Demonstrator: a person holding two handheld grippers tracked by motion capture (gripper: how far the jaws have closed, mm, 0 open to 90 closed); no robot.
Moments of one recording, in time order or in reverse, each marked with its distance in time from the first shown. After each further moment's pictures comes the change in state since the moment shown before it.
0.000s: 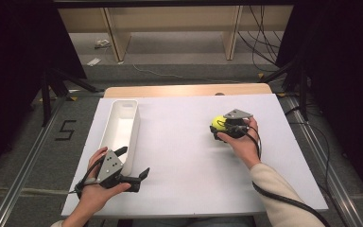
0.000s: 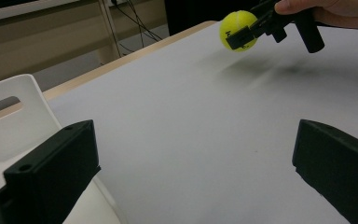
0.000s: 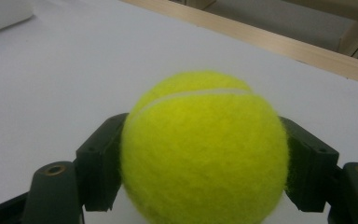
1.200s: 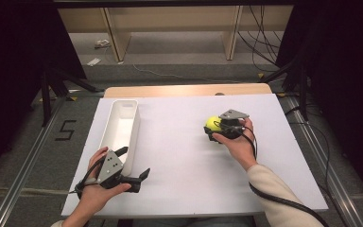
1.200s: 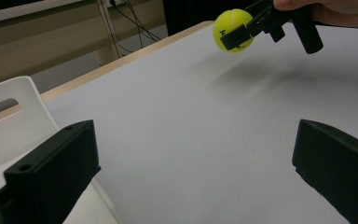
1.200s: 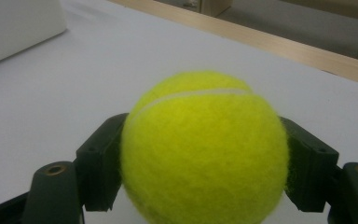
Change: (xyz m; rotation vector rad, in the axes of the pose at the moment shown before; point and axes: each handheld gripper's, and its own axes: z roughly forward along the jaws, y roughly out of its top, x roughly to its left) left arm -0.001 0.000 0.000 0.001 -0.004 0.010; right arm 0.017 0.007 -0.001 -0.020 0.056 0.007
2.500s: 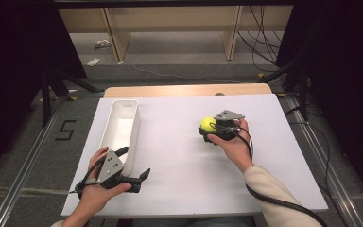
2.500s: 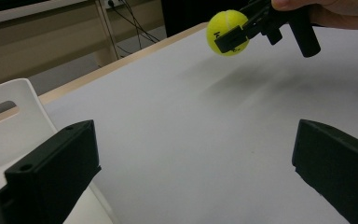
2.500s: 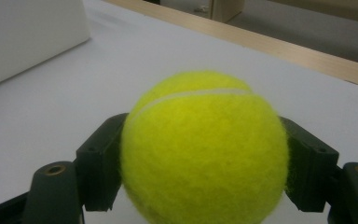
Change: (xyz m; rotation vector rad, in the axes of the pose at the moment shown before) left arm -0.001 0.001 0.000 -0.003 -0.005 0.004; right arm 0.017 0.006 0.001 -0.014 0.042 -0.001
